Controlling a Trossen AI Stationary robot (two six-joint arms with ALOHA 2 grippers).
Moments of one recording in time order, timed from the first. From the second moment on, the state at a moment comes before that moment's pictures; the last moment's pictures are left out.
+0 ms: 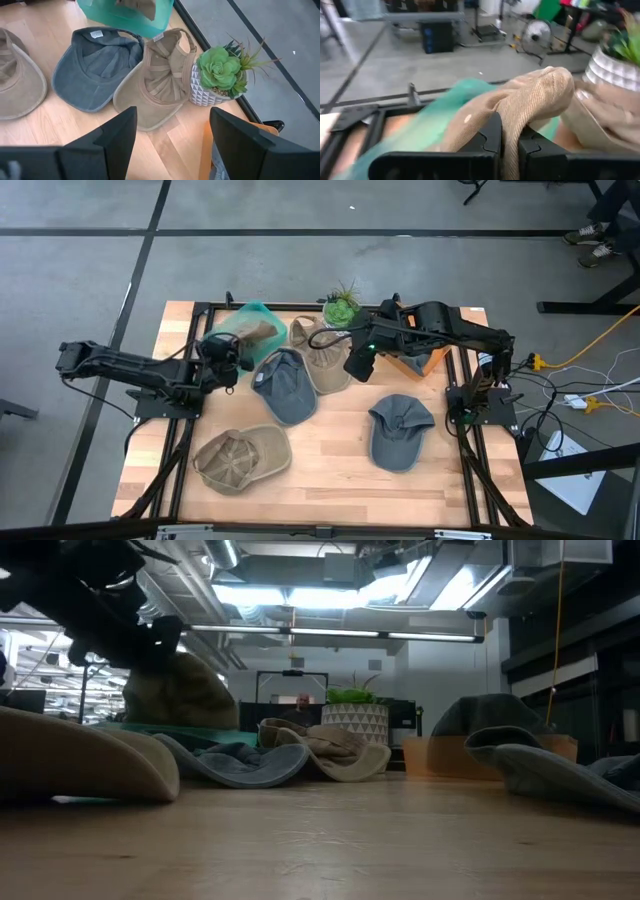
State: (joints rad) left arm -0.02 0.78 0.33 -0.30 -1.19 -0.82; right arm 0.05 1.80 2.33 -1.55 0.49 0.42
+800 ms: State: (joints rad) left arm 0.04 0.78 0.29 -0.29 -0.93 -0.82; right arm 0.05 1.80 2.33 -1.55 0.49 0.42
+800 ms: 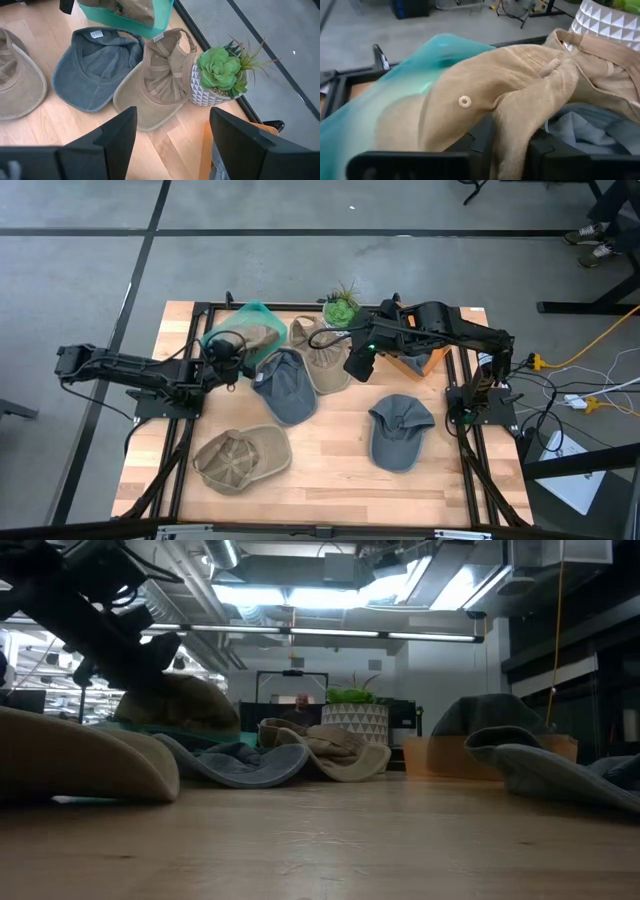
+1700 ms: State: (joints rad) left arm 0.14 0.68 0.53 -0.37 -0.39 -0.63; right arm 0.06 1.80 2.33 -1.57 0.43 0.30
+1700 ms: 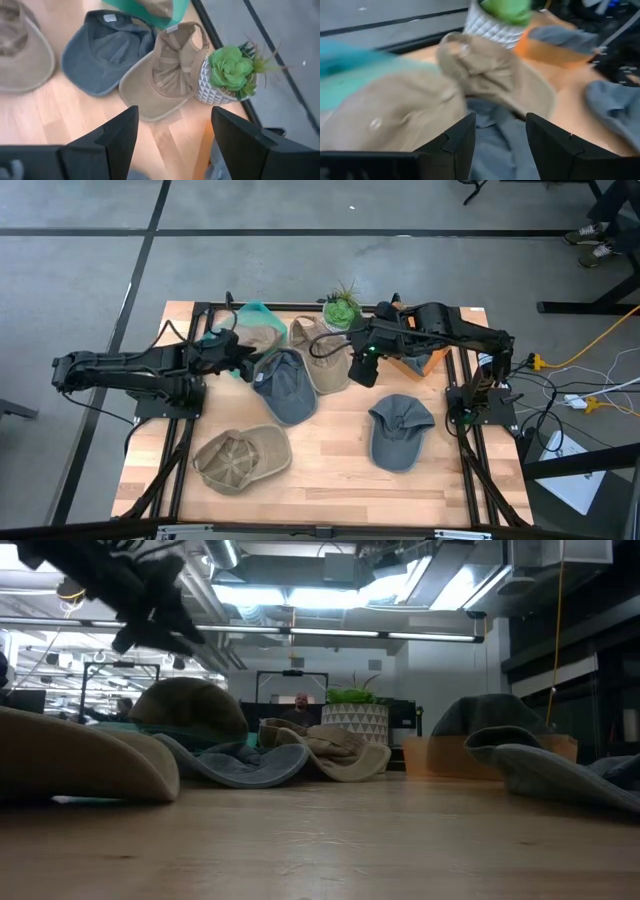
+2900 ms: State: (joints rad) left arm -0.11 0.88 0.66 0.06 -0.11 -0.57; right arm 0.09 1.42 0.79 -0.19 0.29 1.10
